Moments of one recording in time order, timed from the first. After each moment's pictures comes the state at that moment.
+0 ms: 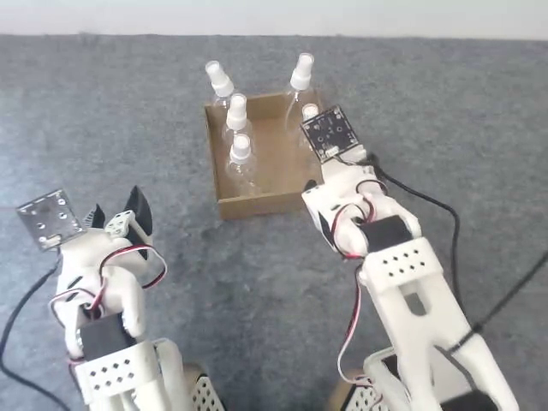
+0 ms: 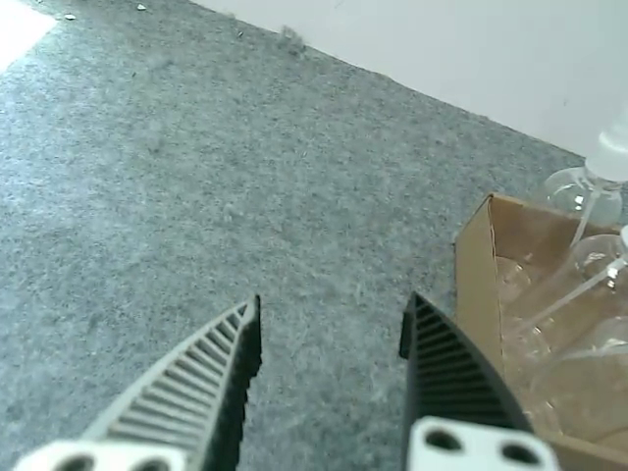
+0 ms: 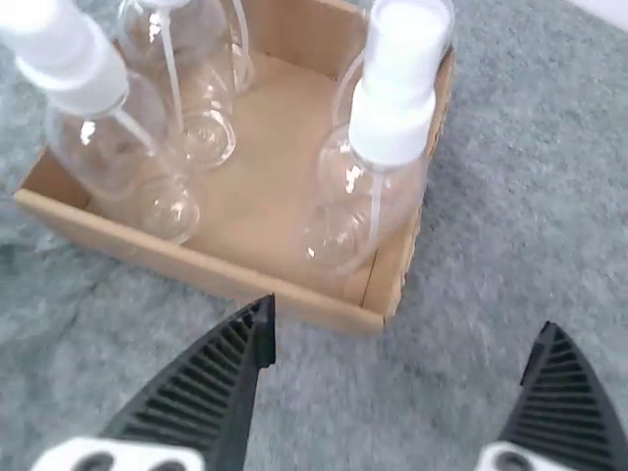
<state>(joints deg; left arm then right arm) -25.2 -83.2 77.5 48.8 15.1 -22.9 -33.1 46.3 39.3 10.0</state>
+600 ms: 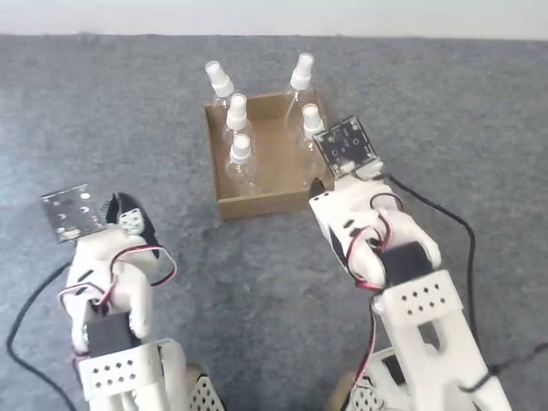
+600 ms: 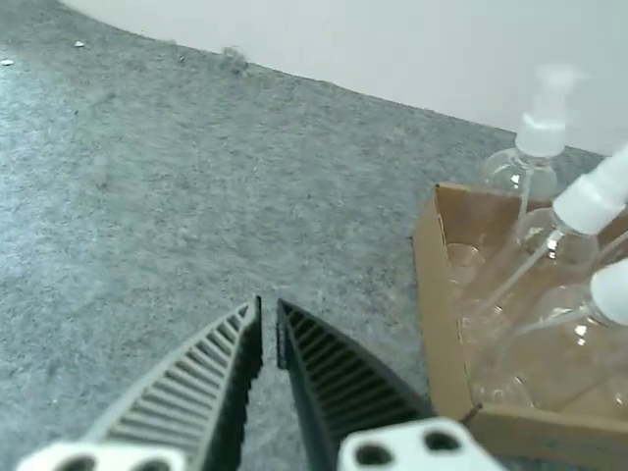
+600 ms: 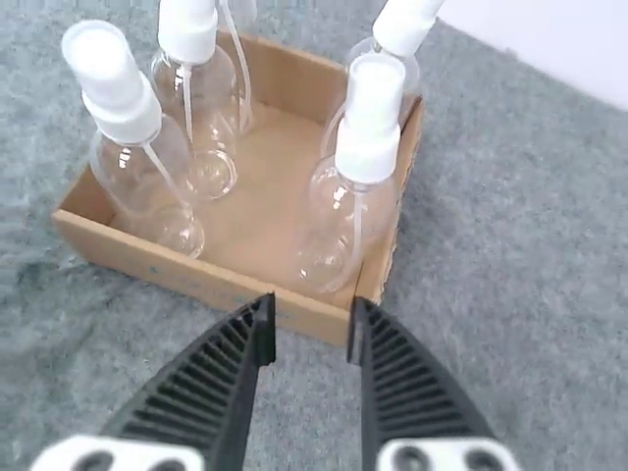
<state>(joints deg) -19.7 -83.2 77.5 46.6 11.5 -22.9 -47.4 49.8 43.4 10.0</state>
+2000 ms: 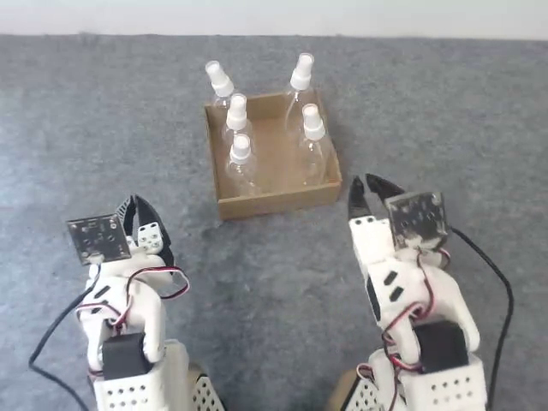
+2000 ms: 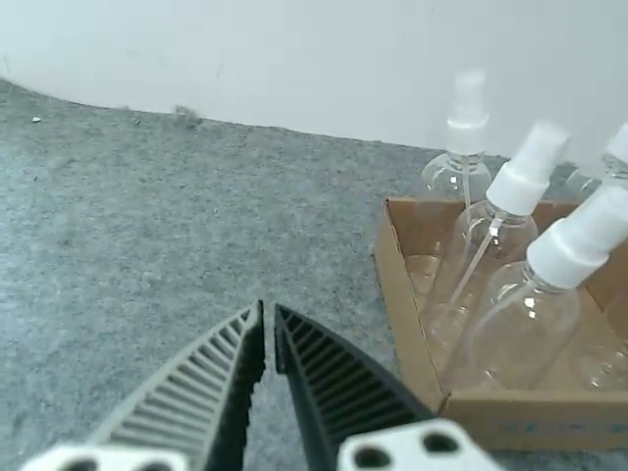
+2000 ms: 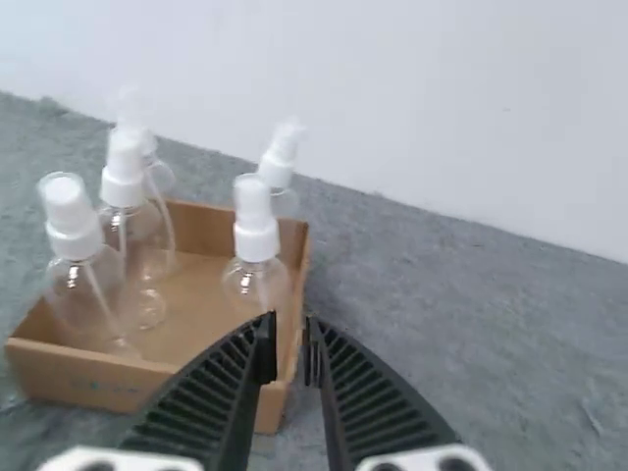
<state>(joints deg) -14.7 -103.3 87.9 49.4 8.3 -14.9 -84.6 66.3 43.4 7.3</state>
